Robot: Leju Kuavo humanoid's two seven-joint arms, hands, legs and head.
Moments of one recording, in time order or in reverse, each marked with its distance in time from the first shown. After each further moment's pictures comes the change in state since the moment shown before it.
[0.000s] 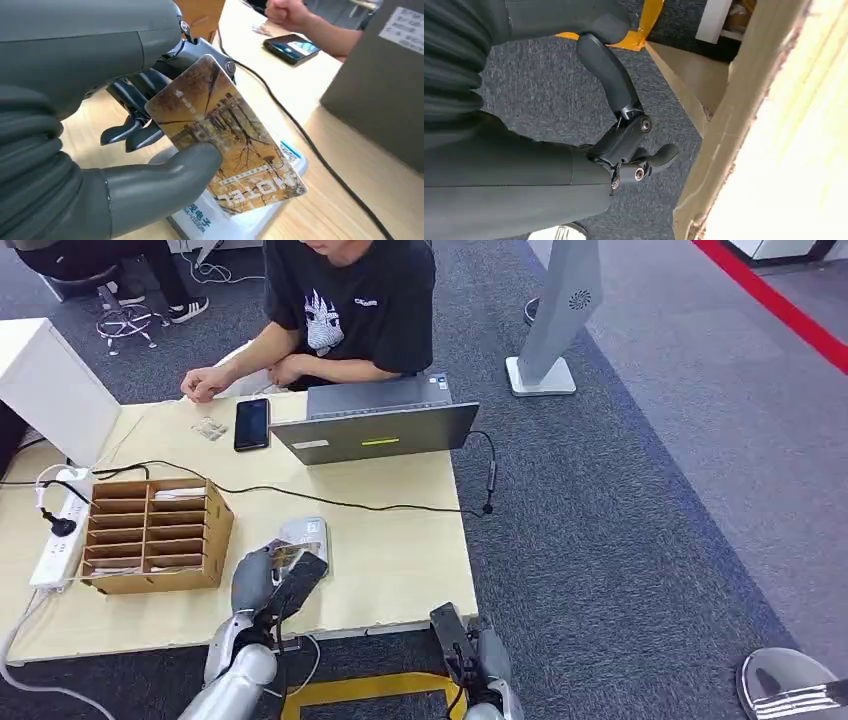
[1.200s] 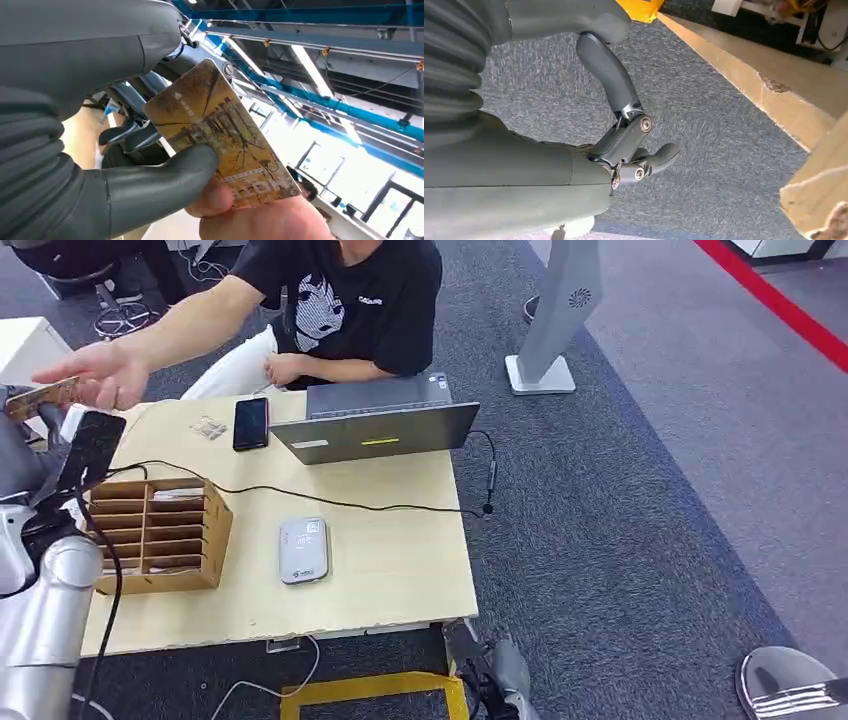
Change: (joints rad) left arm -0.226 0.336 0.154 -0.457 -0.209 0.080 0.181; right arm 0.086 -0.039 -0.073 -0.066 0.152 -0.002 0.015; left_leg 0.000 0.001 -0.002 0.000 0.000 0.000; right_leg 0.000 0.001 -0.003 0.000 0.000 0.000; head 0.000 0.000
